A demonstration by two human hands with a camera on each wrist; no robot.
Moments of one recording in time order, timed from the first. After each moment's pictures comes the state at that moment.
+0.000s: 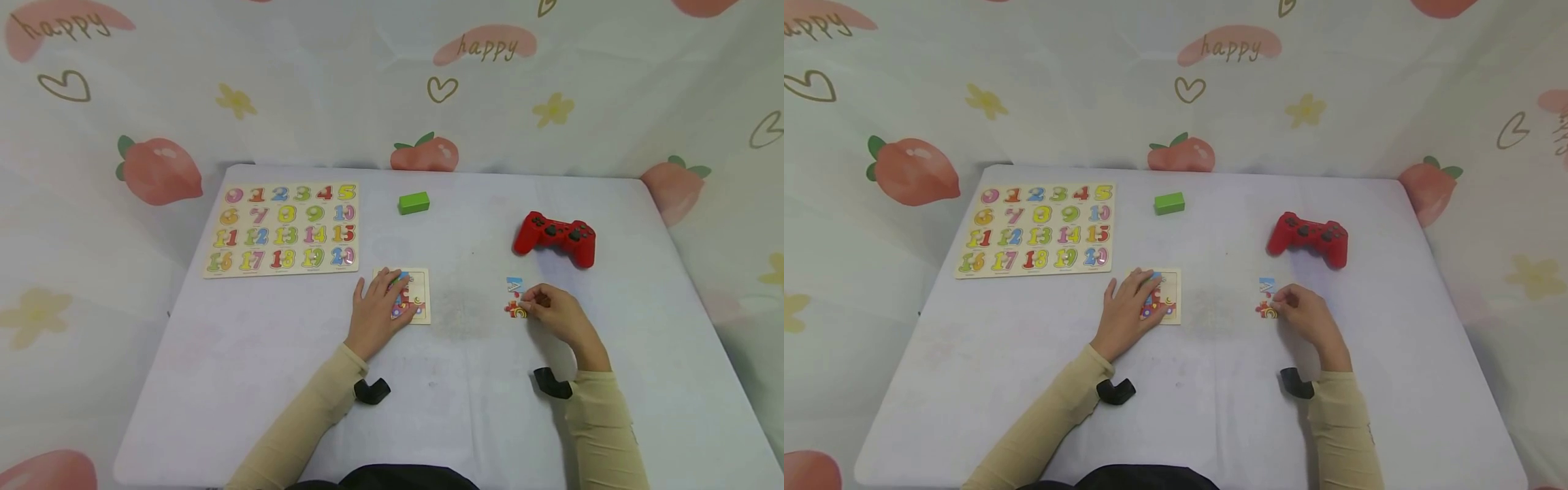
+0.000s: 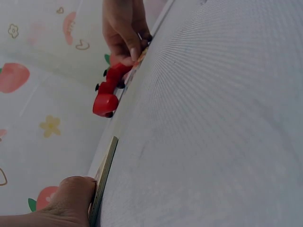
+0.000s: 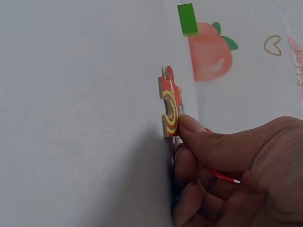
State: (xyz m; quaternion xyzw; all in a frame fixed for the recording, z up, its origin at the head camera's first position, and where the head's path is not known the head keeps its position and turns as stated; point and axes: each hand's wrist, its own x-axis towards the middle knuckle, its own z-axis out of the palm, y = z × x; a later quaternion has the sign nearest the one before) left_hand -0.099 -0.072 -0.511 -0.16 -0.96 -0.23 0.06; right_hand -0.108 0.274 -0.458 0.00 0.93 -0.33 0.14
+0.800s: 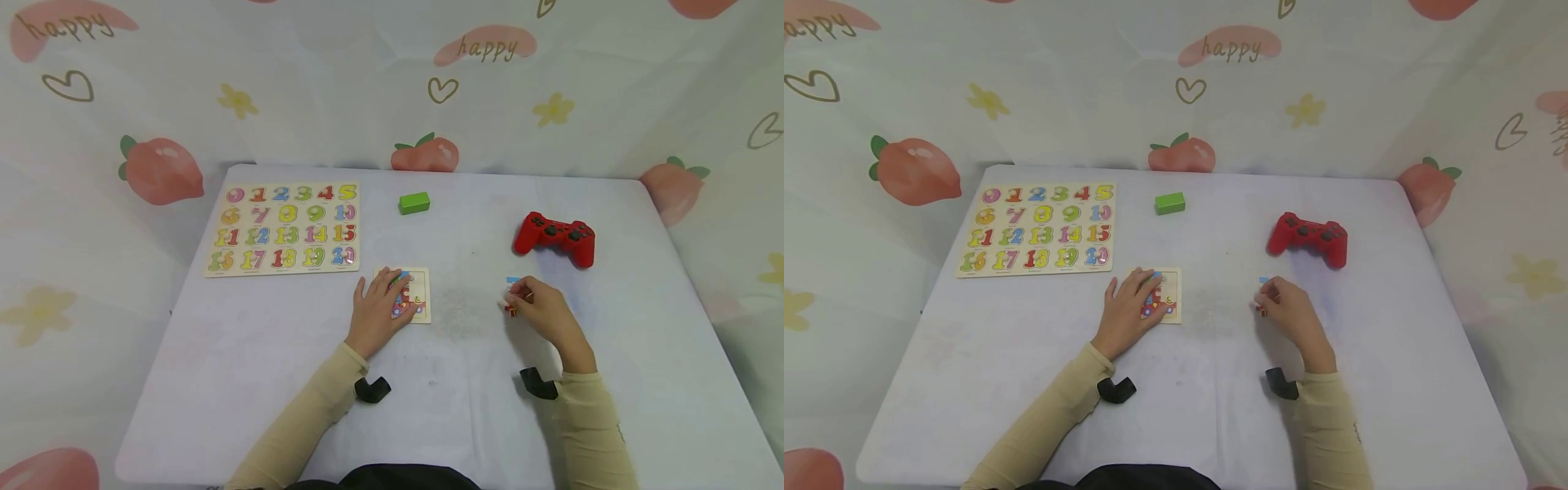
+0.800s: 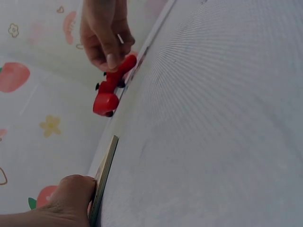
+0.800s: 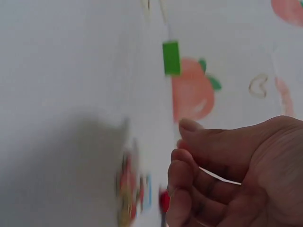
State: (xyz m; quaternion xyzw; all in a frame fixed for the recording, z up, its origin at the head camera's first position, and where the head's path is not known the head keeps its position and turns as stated) left_hand -0.098 -0.072 -0.508 -0.16 -0.96 -0.23 0.04; right_hand -0.105 0.239 -0.441 -0.05 0.94 -0.32 0.09
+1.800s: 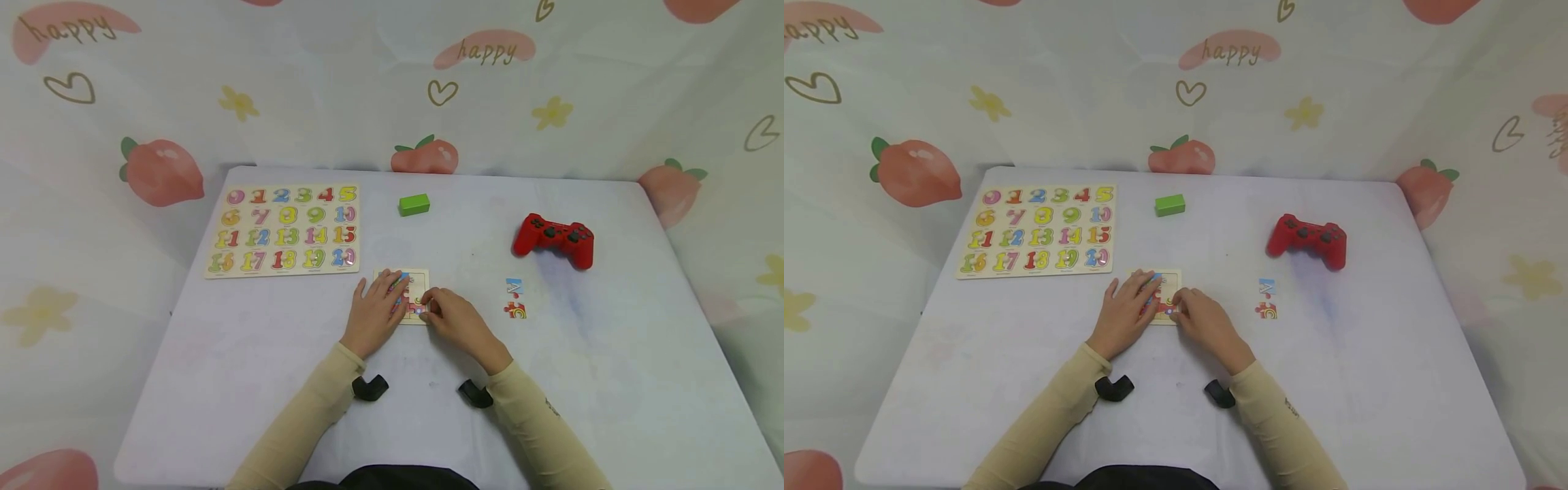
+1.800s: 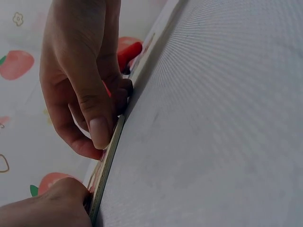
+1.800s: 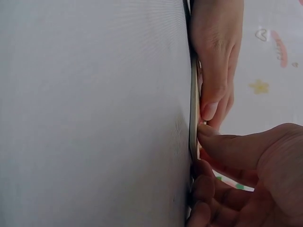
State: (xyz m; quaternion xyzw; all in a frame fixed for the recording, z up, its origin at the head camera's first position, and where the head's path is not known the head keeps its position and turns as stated) left_hand -0.100 -0.079 -0.509 -0.19 -0.96 -0.20 0.06; right_hand -0.100 0.111 -0.466 -0.19 0.94 -0.28 0.08
